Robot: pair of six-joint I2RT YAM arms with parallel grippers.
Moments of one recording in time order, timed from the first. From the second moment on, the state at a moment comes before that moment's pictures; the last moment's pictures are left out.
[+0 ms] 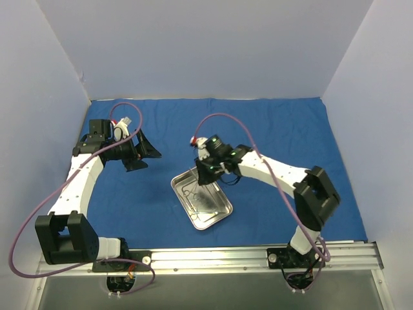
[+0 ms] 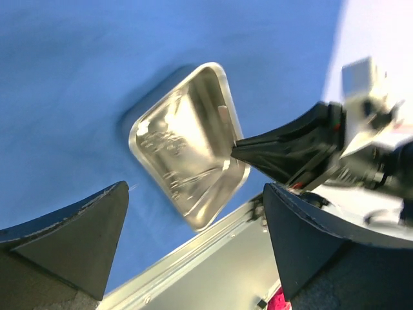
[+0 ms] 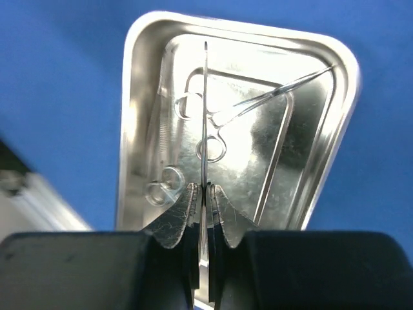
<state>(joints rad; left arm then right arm) 0.02 1.35 1.14 -0.76 0.67 -0.45 0.80 1.73 1.24 -0.49 -0.23 0.24</state>
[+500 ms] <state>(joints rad) -0.10 1.28 1.07 -0.23 0.90 -0.72 0.61 1.63 1.19 0.06 -0.83 0.74</state>
